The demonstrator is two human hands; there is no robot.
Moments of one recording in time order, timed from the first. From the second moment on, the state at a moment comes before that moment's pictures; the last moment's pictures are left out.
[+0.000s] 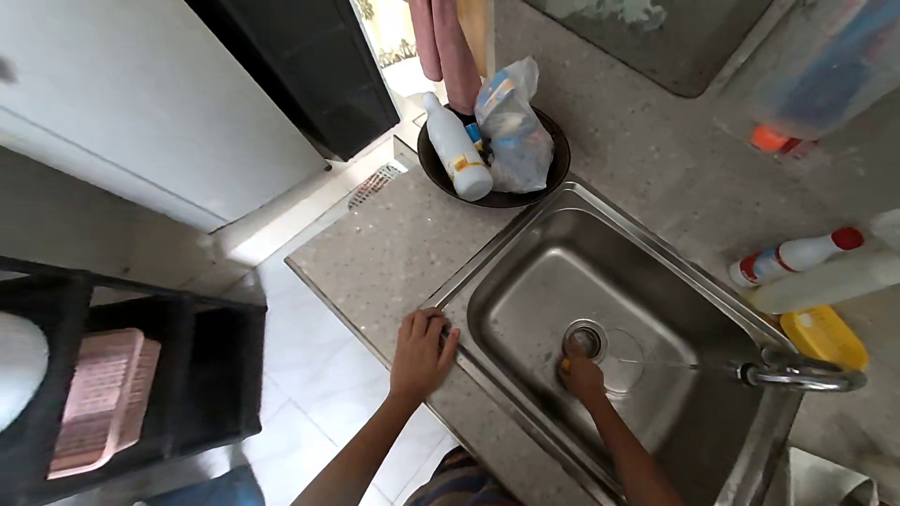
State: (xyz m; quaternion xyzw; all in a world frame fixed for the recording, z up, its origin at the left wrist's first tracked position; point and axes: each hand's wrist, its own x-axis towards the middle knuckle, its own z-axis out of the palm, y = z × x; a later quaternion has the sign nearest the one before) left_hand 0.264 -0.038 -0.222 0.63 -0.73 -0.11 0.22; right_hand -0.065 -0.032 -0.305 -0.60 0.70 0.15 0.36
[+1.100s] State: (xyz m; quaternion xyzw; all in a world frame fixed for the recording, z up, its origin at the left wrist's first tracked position) left_hand 0.263 -0.039 -0.219 0.64 -0.73 -0.12 0.21; right_hand -0.045 -0.064 -0.290 -0.60 0.71 0.23 0.30
